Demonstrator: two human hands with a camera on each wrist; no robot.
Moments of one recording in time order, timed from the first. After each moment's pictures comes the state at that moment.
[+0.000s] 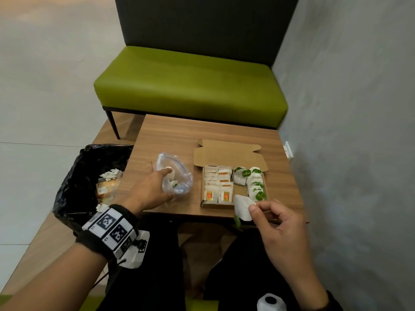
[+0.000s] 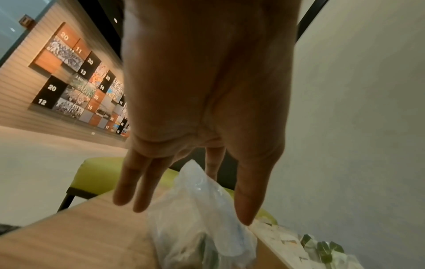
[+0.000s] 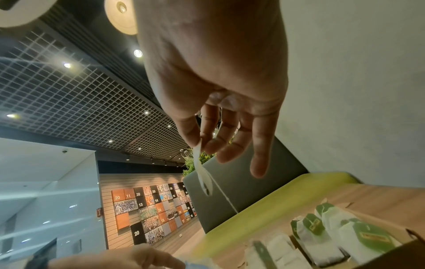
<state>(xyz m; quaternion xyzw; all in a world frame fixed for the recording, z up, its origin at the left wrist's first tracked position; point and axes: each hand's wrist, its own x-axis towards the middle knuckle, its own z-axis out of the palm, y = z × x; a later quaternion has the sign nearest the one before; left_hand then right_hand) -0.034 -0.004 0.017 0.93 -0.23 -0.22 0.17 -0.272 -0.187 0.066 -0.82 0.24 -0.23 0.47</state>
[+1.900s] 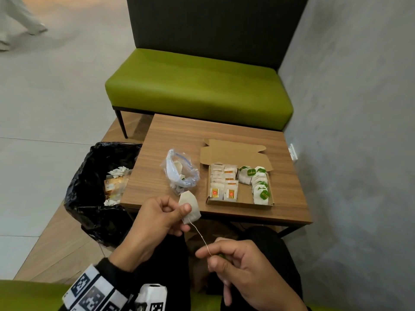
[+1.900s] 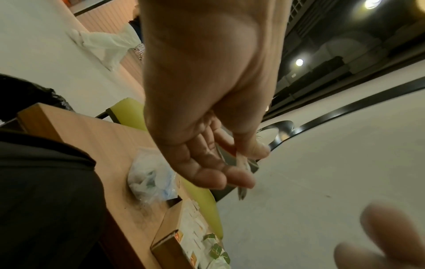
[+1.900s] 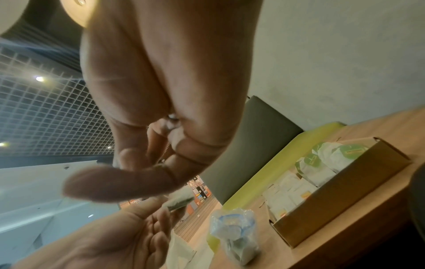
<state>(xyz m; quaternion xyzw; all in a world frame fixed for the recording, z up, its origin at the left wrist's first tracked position) -0.145 0.025 0.051 0.67 -0.02 -0.30 0.68 -0.290 -0.134 0.058 -0.65 0.07 0.14 0.75</state>
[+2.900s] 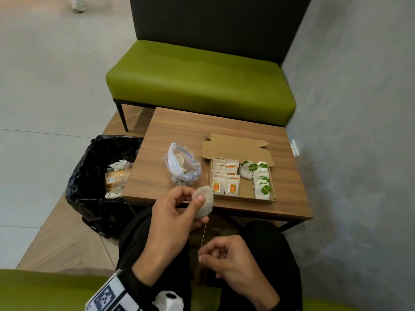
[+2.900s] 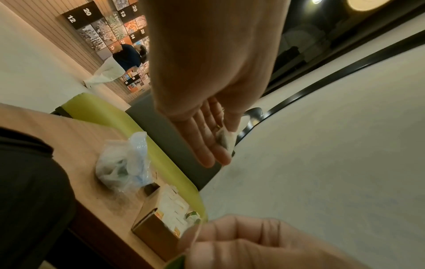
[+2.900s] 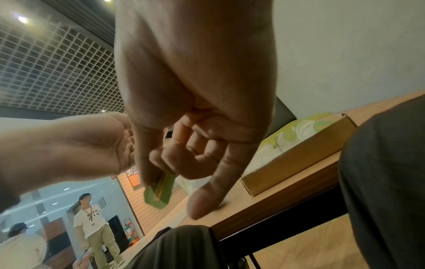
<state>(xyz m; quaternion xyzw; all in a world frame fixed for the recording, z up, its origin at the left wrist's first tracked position) -0.176 0.006 0.059 0.68 -0.06 -0.19 0.71 -0.276 -0.123 0.012 -0.74 0.20 0.16 0.63</state>
